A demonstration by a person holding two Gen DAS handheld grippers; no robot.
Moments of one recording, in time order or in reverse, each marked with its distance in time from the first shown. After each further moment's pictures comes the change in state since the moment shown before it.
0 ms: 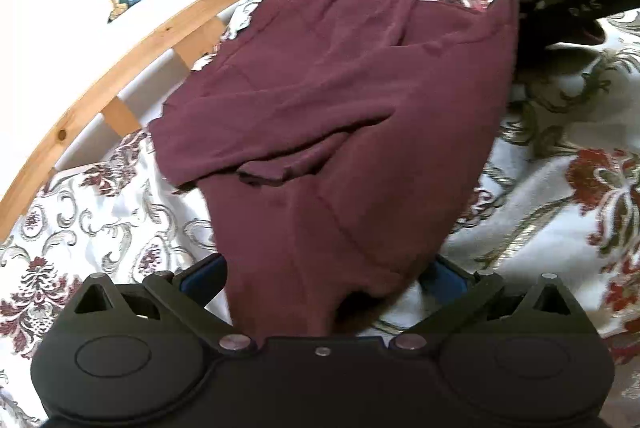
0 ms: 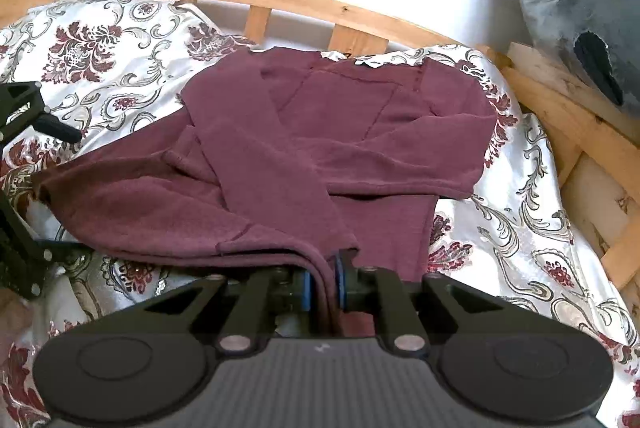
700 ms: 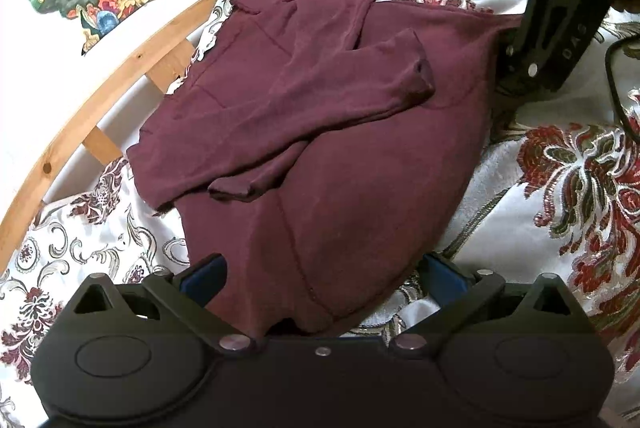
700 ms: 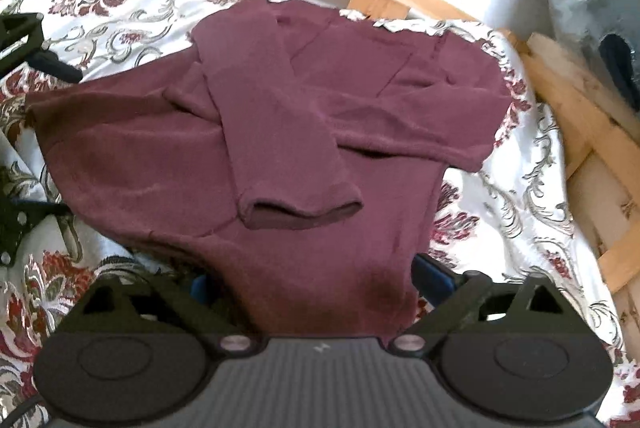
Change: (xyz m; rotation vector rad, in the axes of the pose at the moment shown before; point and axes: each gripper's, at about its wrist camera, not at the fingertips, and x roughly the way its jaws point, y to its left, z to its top) left arm -0.007 -0.023 -0.002 0.095 -0.031 -0.035; right arm 0.013 0.015 -0.014 -0.119 0.123 -0.022
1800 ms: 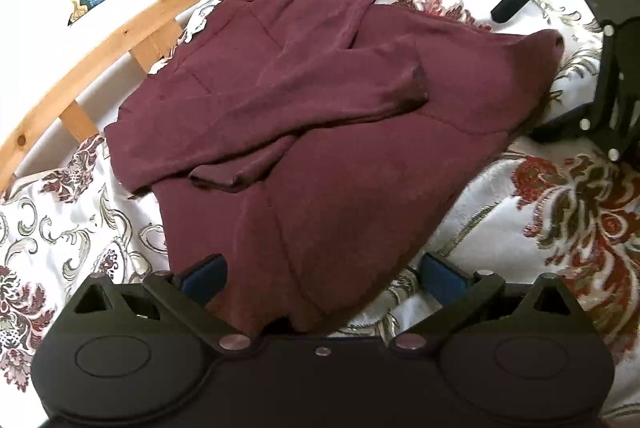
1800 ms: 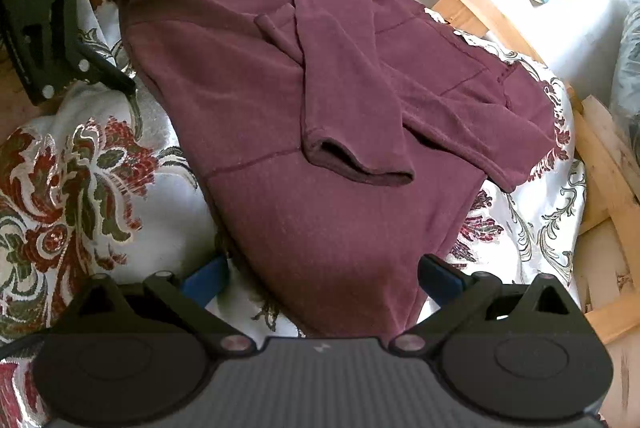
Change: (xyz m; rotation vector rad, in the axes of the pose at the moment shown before) left arm 0.004 0.013 0.005 -0.071 0.022 -0.094; right arm -0.013 0.033 -0.027 -0.335 0.064 0.020
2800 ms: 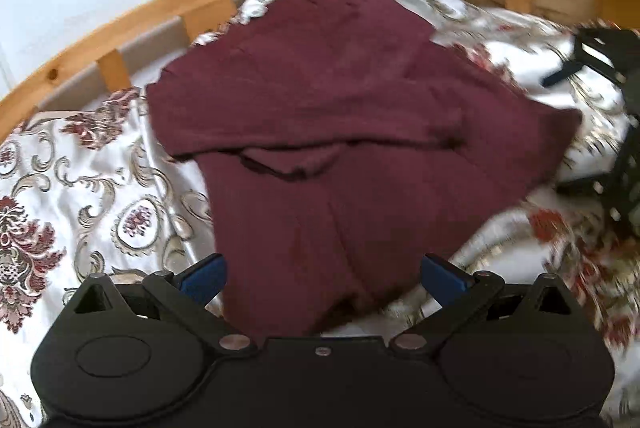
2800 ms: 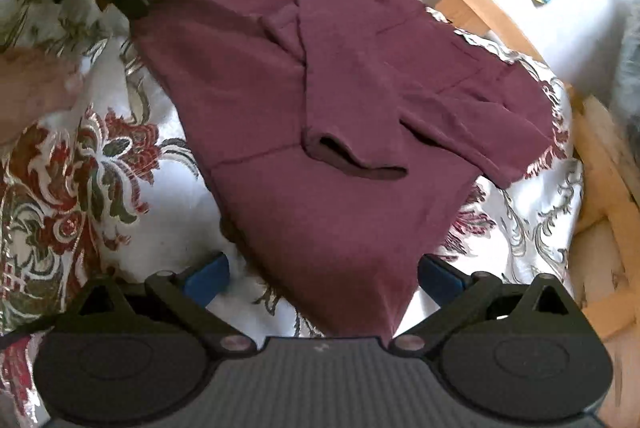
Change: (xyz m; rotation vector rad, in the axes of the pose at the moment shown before) left arm -0.036 0.056 -0.011 -0.218 -0.012 -0.070; right arm -0.006 -0.004 0.001 -0.020 0.014 0.010
